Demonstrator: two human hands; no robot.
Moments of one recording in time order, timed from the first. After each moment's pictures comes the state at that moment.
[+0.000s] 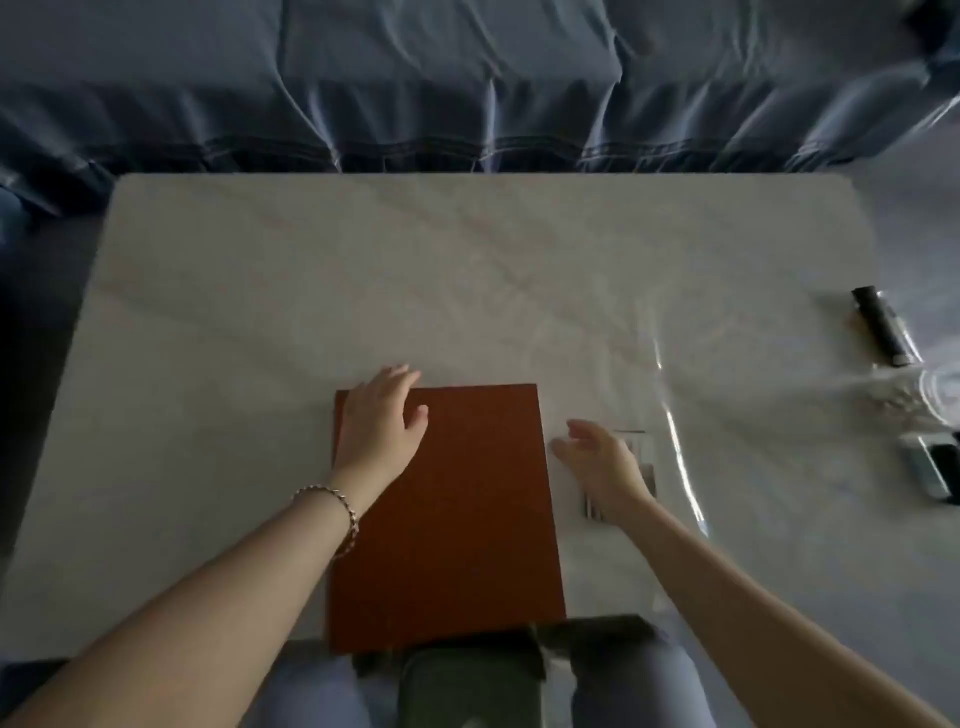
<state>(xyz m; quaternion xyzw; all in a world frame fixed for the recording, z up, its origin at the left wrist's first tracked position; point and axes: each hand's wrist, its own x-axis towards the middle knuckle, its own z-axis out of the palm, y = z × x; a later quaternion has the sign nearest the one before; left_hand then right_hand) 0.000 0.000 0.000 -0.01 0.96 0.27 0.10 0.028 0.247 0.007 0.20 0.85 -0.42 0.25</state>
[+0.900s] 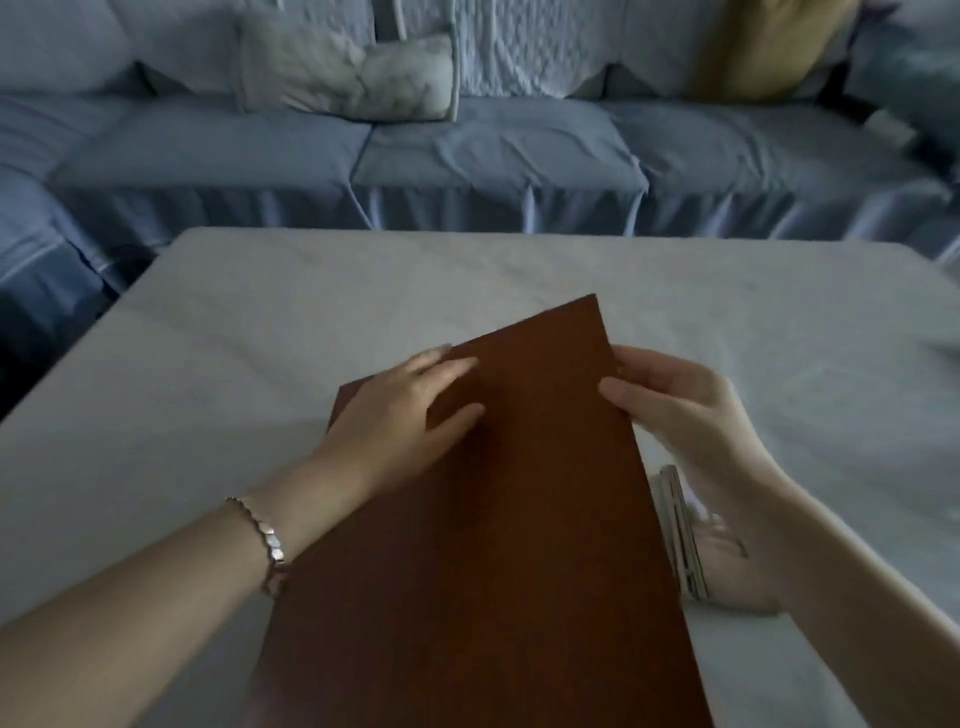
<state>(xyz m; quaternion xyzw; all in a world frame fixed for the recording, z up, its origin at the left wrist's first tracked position) 0.030 -0.002 -0.061 0.13 0.96 0.25 -0.05 0.035 0.238 -0.026 -0.04 0.75 -0.66 0.03</state>
